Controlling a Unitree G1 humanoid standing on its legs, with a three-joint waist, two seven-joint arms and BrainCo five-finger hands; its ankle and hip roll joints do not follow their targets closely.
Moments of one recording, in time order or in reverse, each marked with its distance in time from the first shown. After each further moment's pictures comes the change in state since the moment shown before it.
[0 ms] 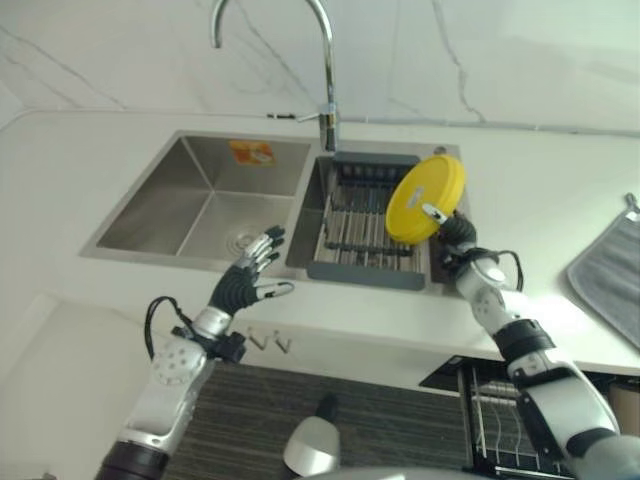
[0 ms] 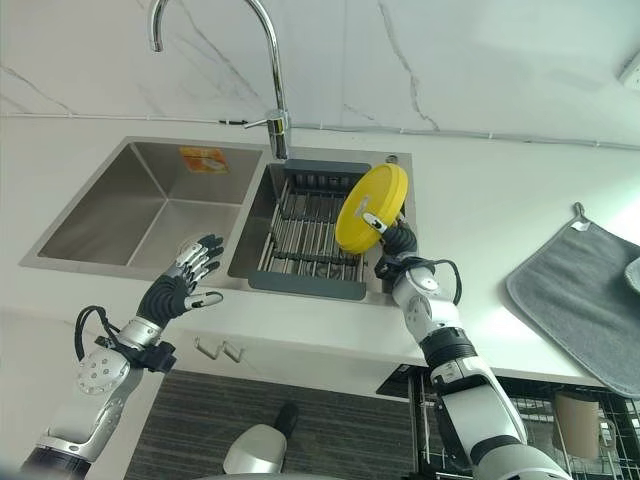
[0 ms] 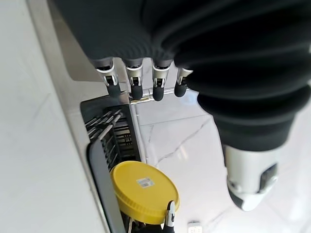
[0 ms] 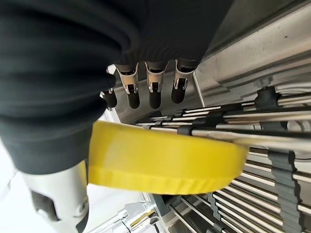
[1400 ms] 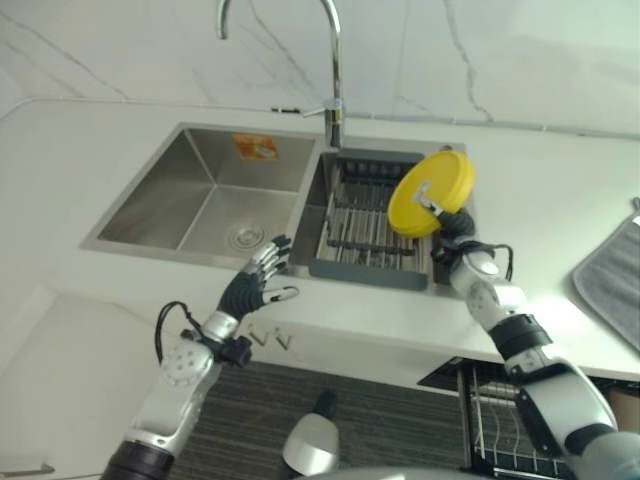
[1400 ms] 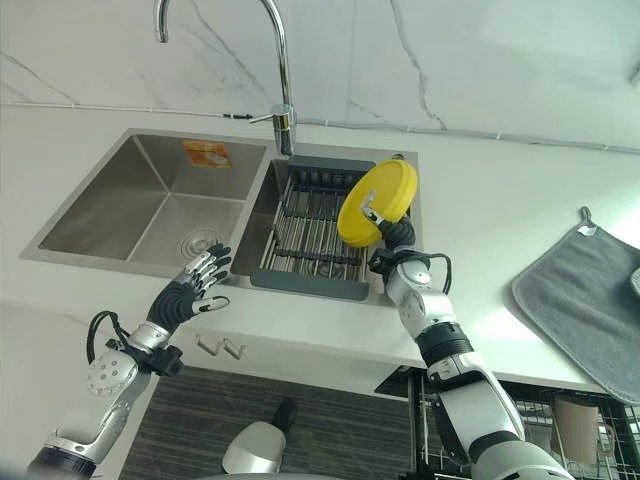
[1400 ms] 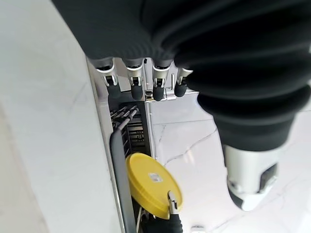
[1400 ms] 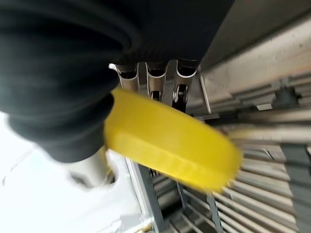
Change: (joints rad) left arm -0.010 -0.008 -0.042 0.025 -0.035 0.021 0.016; right arm -0.021 0.007 0.035 -0.047 -0.061 0.000 -0.179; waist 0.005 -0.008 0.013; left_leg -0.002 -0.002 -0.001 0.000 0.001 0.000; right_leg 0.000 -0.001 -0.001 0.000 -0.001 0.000
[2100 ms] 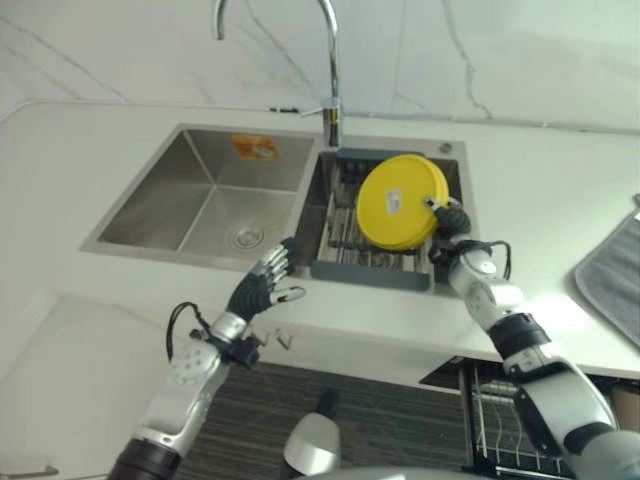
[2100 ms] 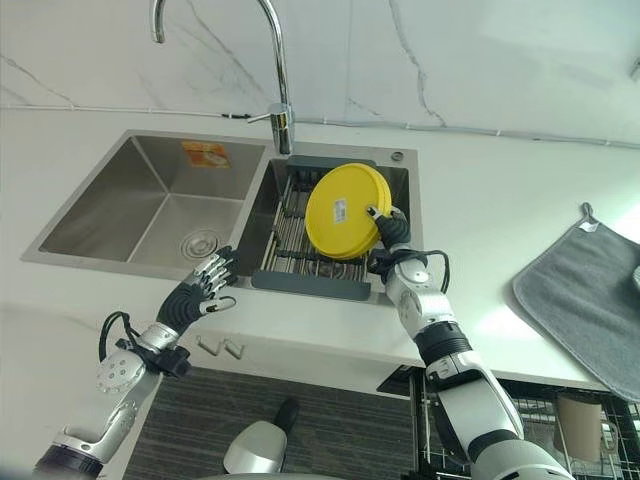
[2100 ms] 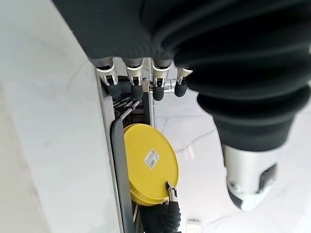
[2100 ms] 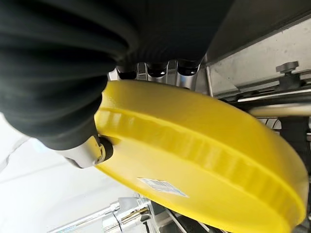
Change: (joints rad) left arm -0.009 -0.008 -0.039 -0.001 -0.047 0.023 -0.014; right arm -0.007 0.003 0.010 0.005 -0.018 -0.019 0.103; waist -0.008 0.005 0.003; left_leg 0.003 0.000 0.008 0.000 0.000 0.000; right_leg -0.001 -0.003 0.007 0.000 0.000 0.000
